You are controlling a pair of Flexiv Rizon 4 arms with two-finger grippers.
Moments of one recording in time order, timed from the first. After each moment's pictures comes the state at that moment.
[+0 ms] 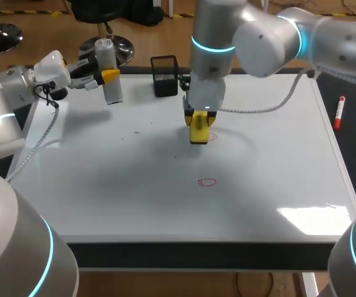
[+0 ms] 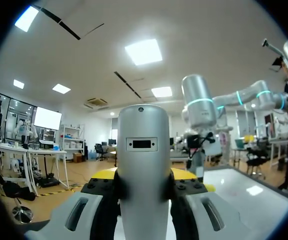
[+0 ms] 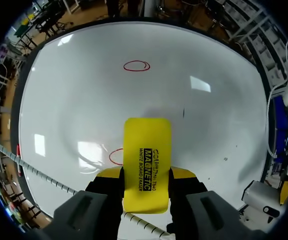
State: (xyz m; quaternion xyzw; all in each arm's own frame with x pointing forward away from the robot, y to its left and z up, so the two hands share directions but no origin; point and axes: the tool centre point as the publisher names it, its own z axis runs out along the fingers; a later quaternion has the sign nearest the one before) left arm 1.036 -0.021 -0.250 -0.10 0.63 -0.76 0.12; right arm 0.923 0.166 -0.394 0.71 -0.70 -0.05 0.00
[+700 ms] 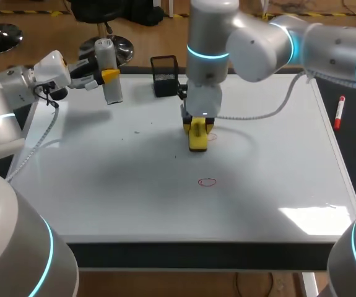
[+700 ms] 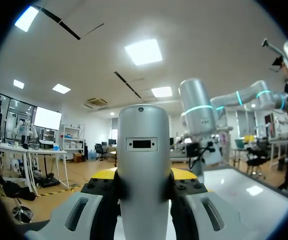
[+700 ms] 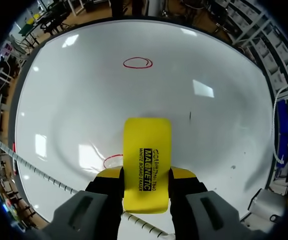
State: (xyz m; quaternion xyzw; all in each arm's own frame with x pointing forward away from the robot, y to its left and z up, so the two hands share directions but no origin) left arm 1.036 -0.021 -0.250 -0.10 0.63 -0.76 0.12; right arm 0.920 0.167 -0.420 0.72 -0.70 -0.06 0.03
